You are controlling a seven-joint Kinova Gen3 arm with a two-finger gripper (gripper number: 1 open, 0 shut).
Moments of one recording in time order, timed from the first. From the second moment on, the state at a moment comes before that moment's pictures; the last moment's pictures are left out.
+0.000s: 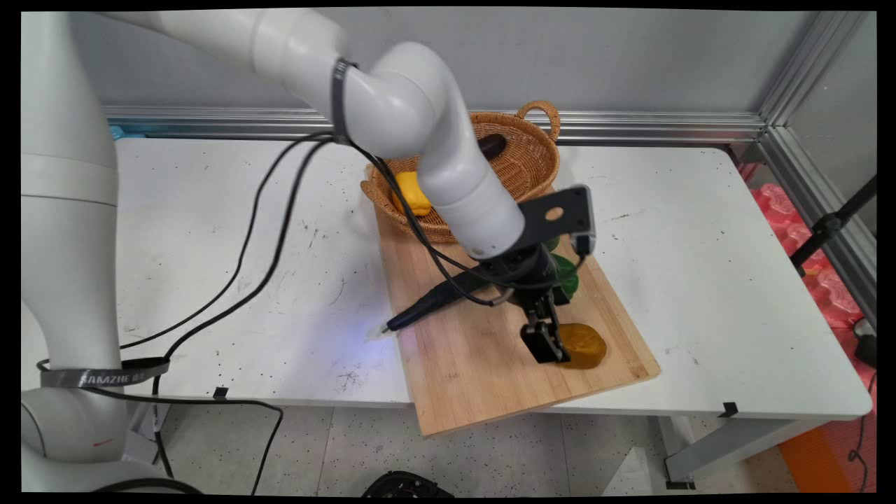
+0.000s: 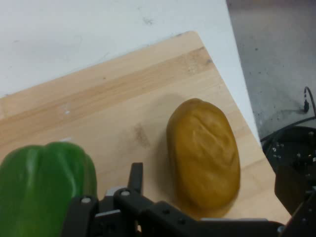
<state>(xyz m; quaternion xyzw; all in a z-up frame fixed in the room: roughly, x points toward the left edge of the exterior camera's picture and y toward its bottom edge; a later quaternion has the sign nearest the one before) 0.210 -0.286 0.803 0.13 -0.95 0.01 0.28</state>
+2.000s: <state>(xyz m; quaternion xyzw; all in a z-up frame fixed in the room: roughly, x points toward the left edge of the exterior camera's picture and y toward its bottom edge) 0.286 -0.305 0.925 0.22 -0.93 0.06 0.28</state>
